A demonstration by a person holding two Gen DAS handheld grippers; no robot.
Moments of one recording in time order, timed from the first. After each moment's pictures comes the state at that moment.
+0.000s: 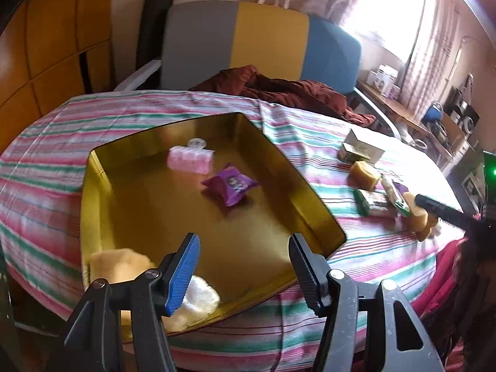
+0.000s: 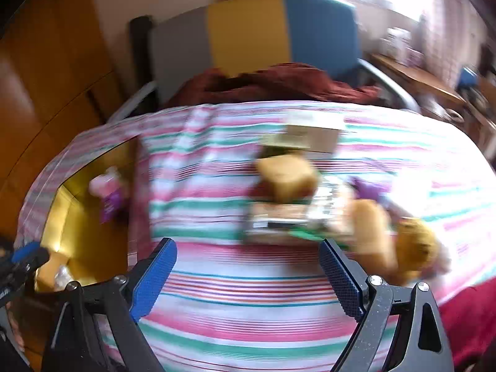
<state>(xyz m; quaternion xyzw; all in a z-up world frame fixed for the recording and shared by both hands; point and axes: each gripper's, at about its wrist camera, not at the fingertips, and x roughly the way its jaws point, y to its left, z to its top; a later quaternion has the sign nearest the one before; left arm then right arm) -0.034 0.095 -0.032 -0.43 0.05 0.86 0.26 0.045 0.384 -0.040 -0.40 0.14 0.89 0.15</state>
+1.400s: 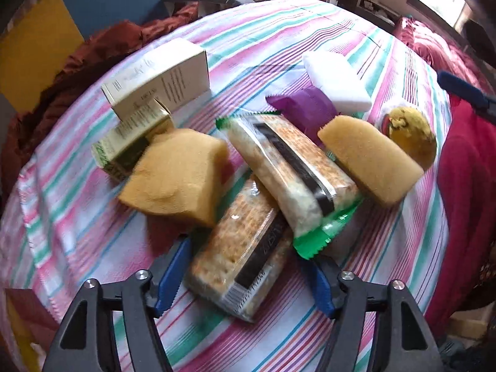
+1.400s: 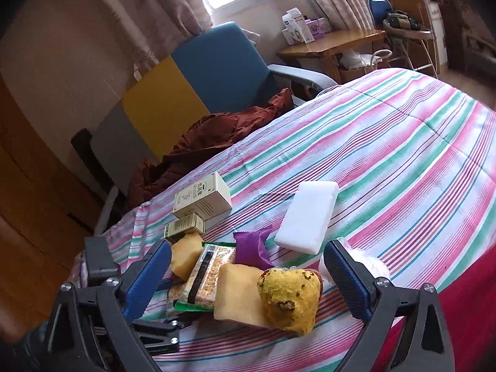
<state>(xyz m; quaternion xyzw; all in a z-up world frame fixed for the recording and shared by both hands) -0.040 0.415 -0.117 -0.47 0.36 0.64 0.50 0.116 0.546 -0.035 -0.27 0.34 0.87 0.22</state>
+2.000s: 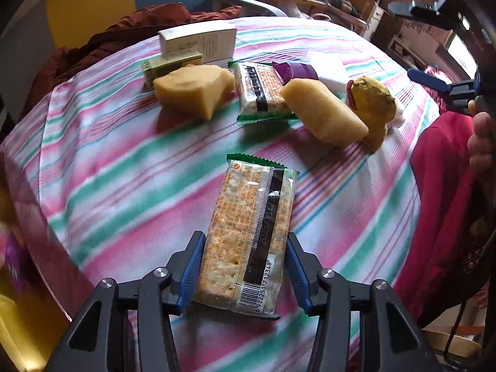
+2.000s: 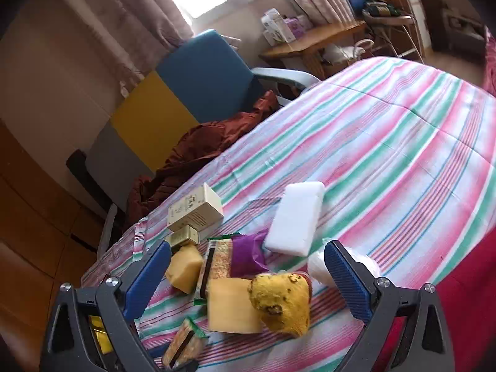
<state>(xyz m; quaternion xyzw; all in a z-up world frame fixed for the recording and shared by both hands) 0.010 0.310 -0.110 -0.49 0.25 0.70 0.46 0.129 0.562 -0.039 -0.25 0.39 0.85 0.24</state>
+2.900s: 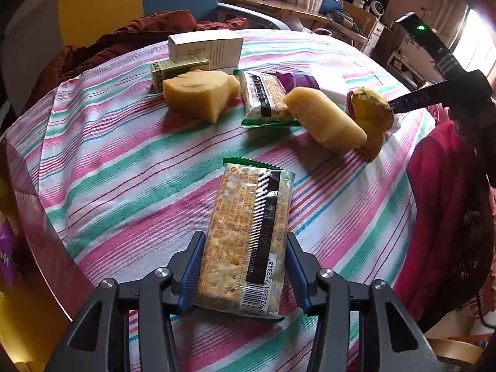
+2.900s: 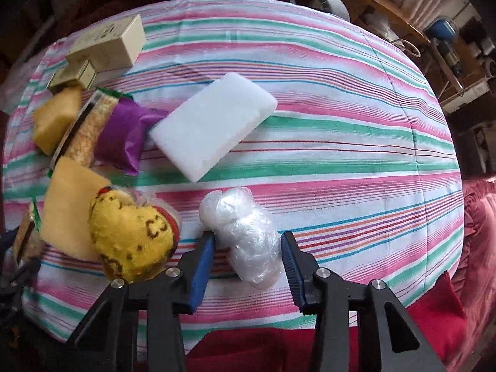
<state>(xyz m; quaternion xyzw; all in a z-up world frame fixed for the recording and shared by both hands) 0.008 0.305 -0.115 -0.48 0.22 0.72 0.46 0.079 0.597 -0.100 -0.62 0.12 0.74 0.23</state>
